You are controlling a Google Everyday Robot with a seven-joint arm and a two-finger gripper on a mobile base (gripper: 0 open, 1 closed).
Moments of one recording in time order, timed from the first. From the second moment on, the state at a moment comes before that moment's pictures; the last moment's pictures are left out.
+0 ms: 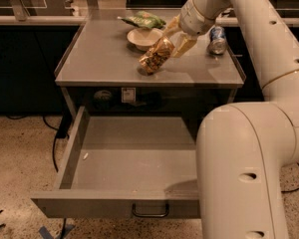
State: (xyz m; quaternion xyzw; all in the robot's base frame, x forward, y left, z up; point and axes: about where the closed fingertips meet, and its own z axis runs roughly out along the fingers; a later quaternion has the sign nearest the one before) arm 0.758 -0.089 0.892 -0.81 0.51 0.01 0.29
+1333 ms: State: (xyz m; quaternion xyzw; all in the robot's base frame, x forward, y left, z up) arm 0.760 -0.087 0.893 -0.81 0.51 0.01 0.29
